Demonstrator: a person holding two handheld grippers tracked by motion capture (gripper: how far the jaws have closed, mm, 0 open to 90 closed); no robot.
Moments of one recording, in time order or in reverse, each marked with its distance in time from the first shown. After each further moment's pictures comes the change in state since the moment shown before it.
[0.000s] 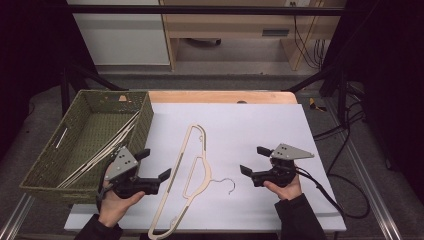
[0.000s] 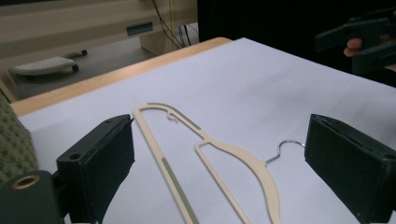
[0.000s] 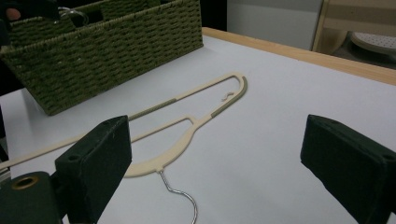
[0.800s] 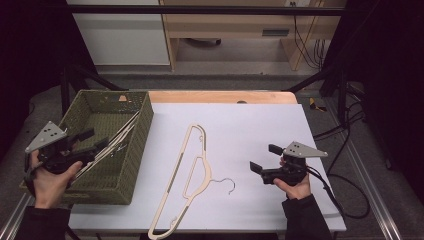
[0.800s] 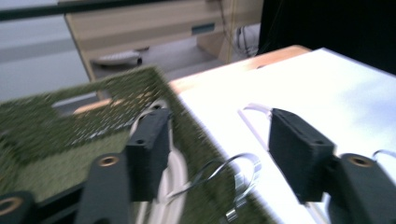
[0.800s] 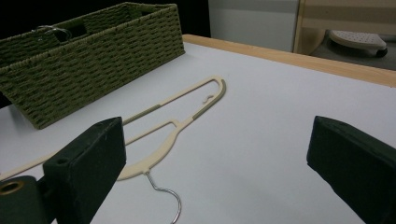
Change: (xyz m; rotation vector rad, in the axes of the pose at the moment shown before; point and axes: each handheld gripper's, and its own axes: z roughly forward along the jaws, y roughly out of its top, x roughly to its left) left arm 0.110 0.027 -0.088 -0.015 0.205 -0.056; right arm -0.012 0.003 -0.022 -0.018 -0.058 0.055
